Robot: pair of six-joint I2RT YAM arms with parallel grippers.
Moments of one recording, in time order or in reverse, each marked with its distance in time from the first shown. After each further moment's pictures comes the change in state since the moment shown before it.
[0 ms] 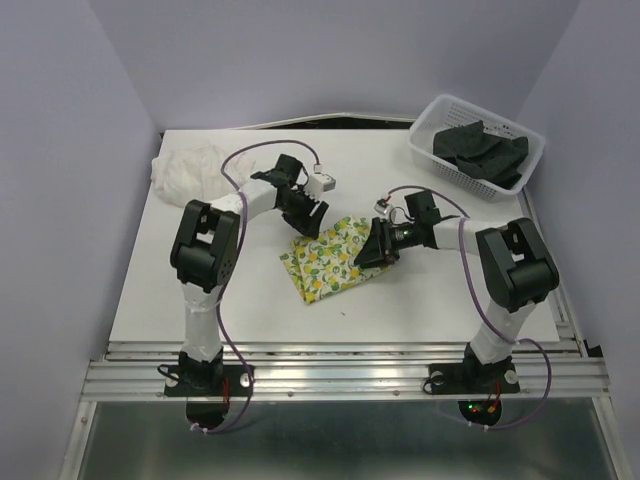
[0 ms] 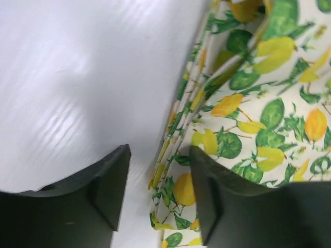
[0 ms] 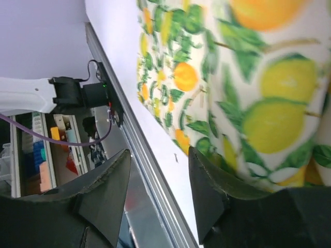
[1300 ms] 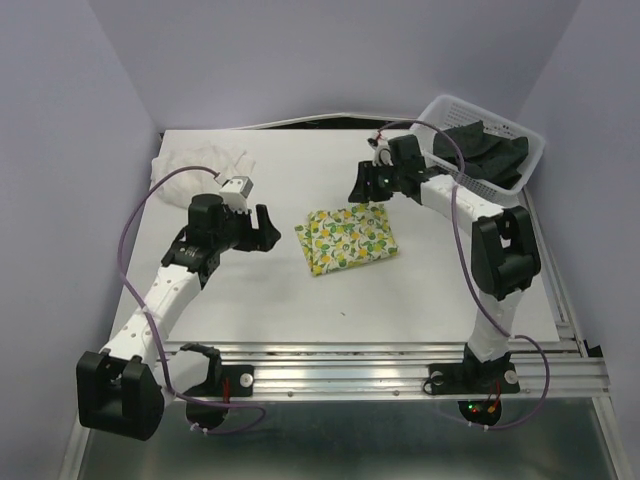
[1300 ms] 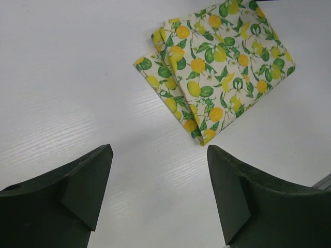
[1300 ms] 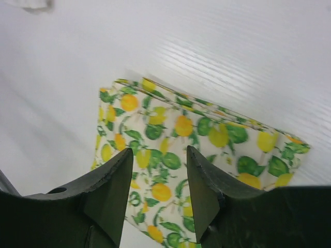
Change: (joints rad) left arm 0.192 -1.005 -0.735 0.287 -0.134 -0.531; right arm 0.044 0.133 0.549 -0.161 0.568 -0.181
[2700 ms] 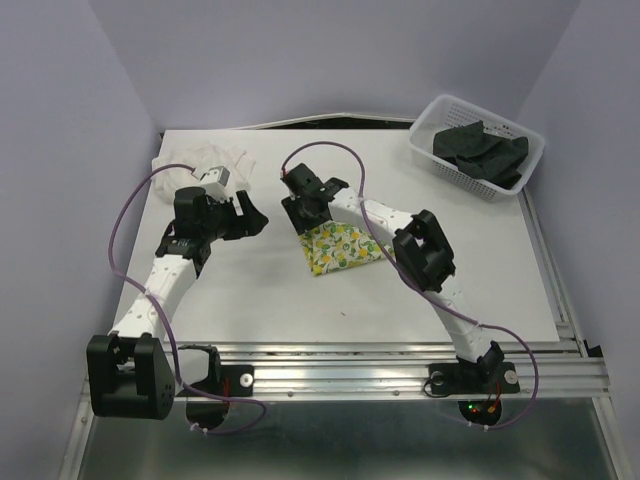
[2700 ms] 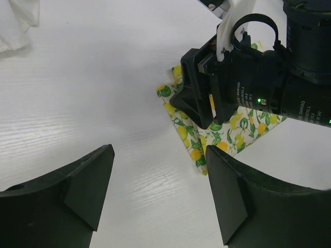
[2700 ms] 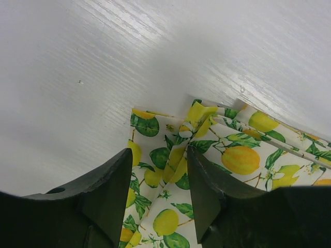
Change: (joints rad) left arm 0.156 0.091 0.005 0.125 0.075 -0.126; right arm 0.454 0.431 0.616 -0.433 0.630 -0.051
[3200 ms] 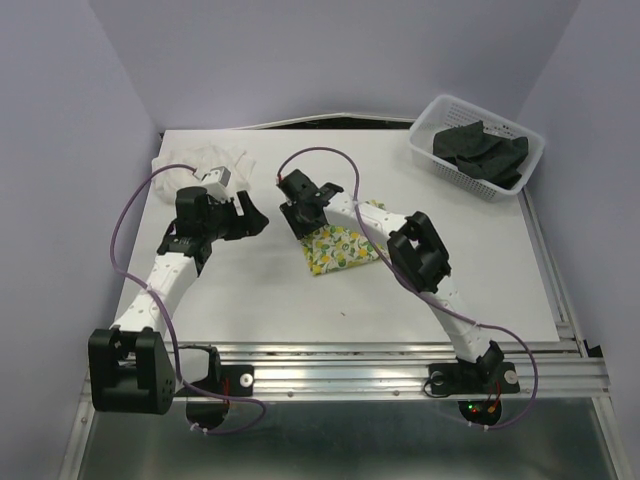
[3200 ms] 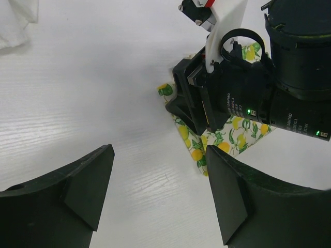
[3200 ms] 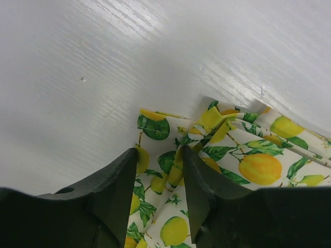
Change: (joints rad) left arm 0.000 0.024 -0.002 0.013 0.000 -0.002; right arm 0.012 0.033 0.004 0.008 -0.021 -0.008
